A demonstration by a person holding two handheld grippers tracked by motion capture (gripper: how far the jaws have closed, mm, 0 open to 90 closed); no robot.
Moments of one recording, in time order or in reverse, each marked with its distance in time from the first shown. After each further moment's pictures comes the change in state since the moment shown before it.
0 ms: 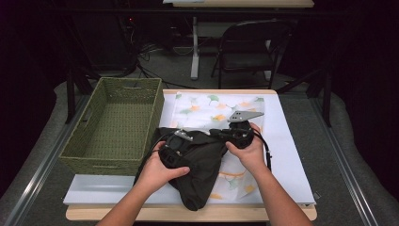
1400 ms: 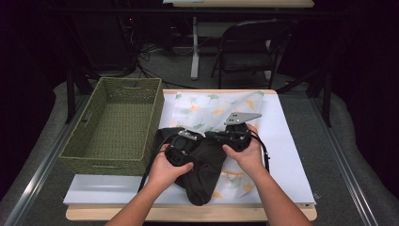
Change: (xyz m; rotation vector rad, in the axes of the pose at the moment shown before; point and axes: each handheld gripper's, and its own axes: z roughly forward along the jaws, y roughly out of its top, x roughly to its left) left arm 0.004 0.009 0.024 -0.076 -0.054 -0.033; right arm 0.018 0.007 -0.004 -0.014 0.055 -0.037
